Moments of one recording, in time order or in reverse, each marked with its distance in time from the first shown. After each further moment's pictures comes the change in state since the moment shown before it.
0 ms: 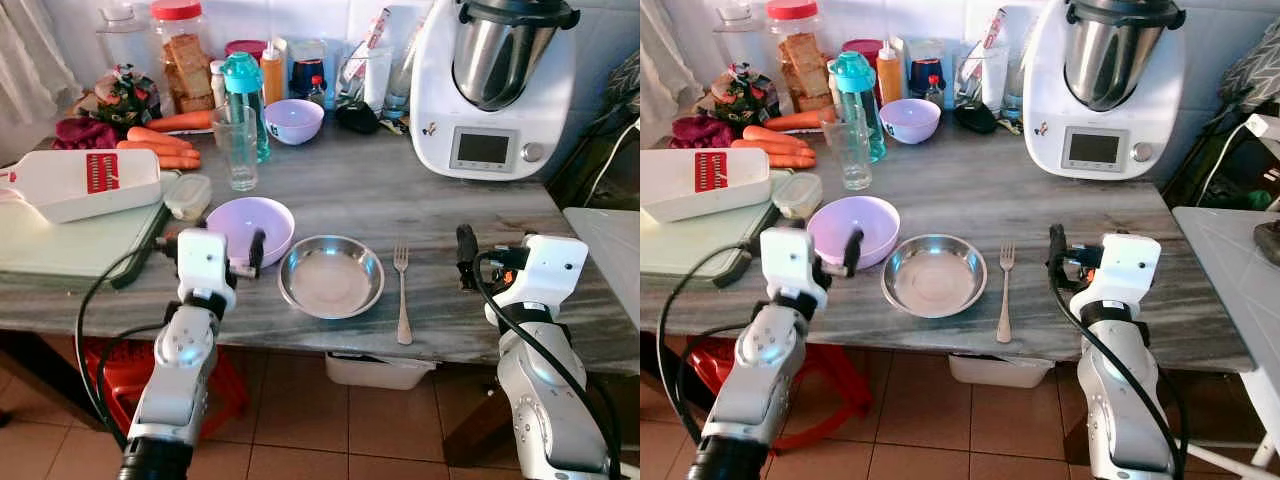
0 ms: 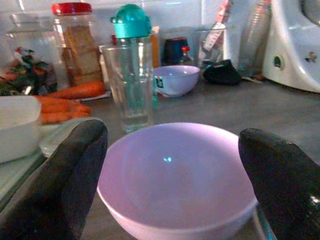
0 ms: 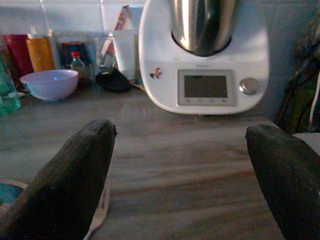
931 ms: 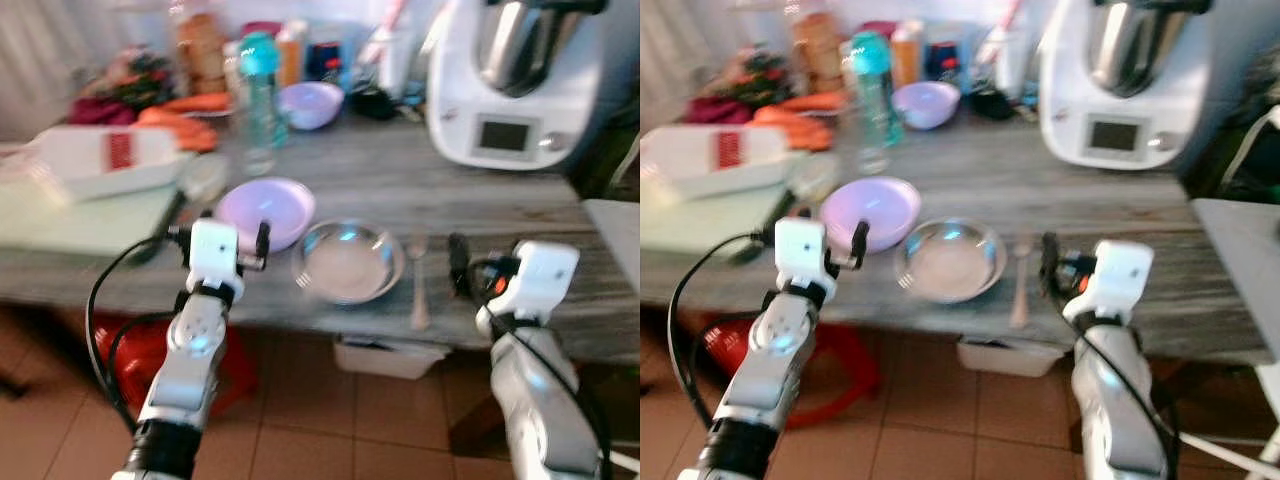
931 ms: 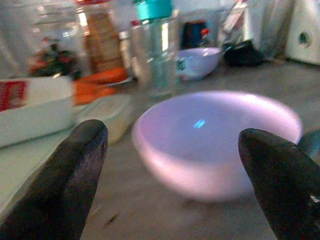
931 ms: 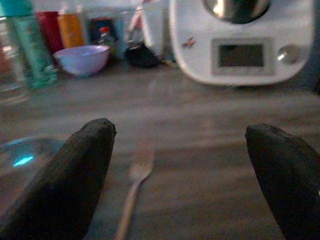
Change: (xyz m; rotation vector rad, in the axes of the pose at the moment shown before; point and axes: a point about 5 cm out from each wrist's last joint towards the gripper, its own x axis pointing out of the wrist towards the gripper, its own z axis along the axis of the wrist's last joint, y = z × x) left arm 0.007 -0.004 -0.006 0.066 0.013 -0.003; right arm -0.008 0.004 -0.017 0.055 0.046 0.040
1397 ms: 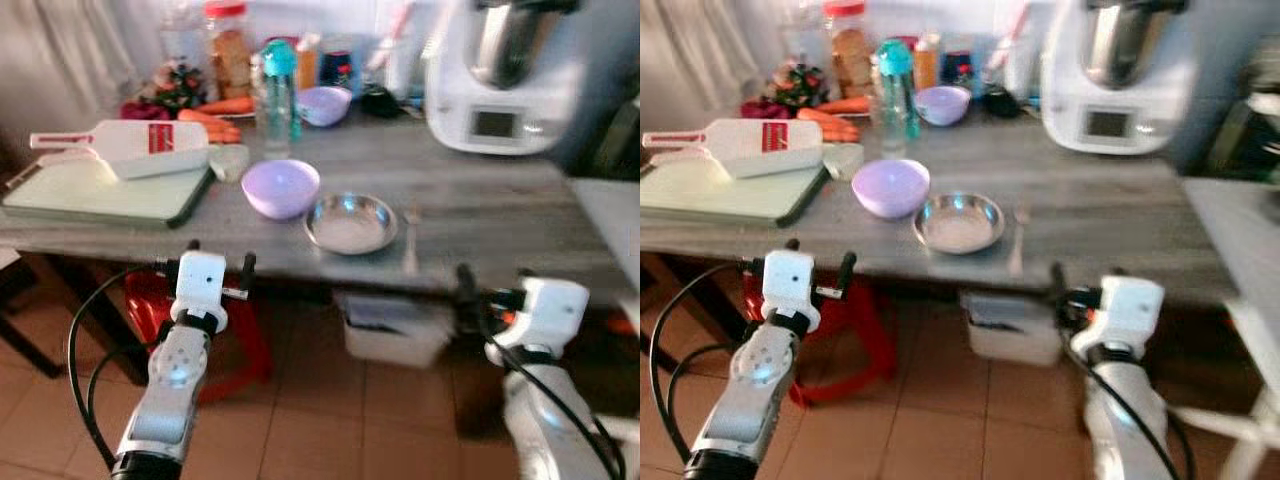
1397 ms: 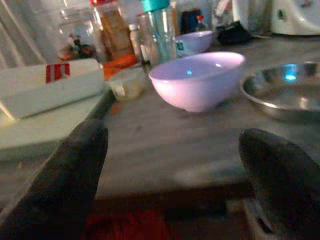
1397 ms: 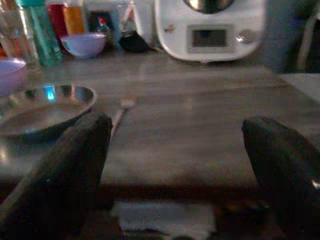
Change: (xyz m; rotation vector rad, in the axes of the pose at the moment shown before) left arm -0.026 0.011 -0.022 0.047 0.073 -0.020; right arm -0.025 -0.016 -0.016 -0.047 0.031 -0.019
